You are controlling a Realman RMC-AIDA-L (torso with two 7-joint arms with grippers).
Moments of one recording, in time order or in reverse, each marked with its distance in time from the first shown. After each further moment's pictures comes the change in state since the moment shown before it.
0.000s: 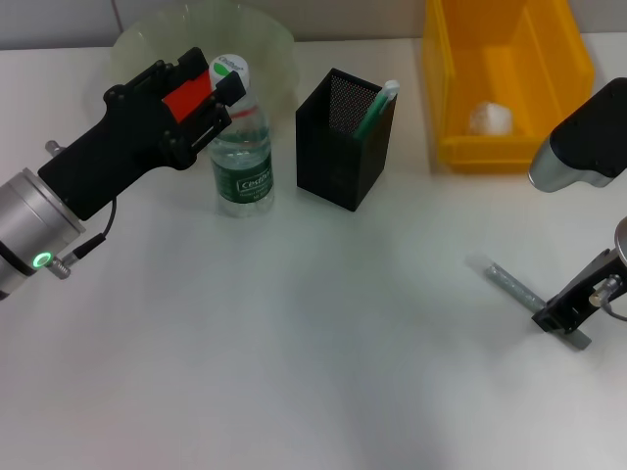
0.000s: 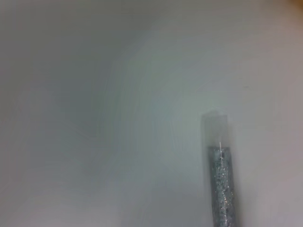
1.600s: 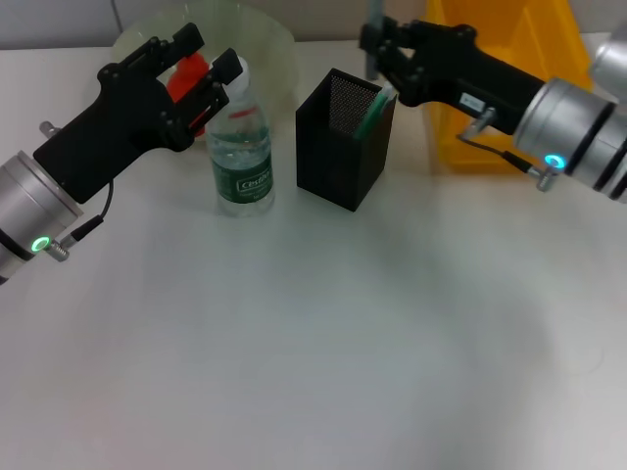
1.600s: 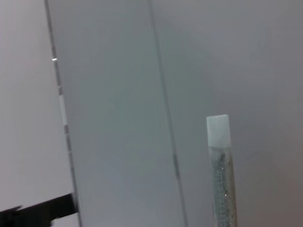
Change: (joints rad) left arm -0.015 -0.002 -0.026 0.009 -0.003 0.011 0.028; right arm 0.201 0.006 0.213 1.020 1.800 0.443 -1.704
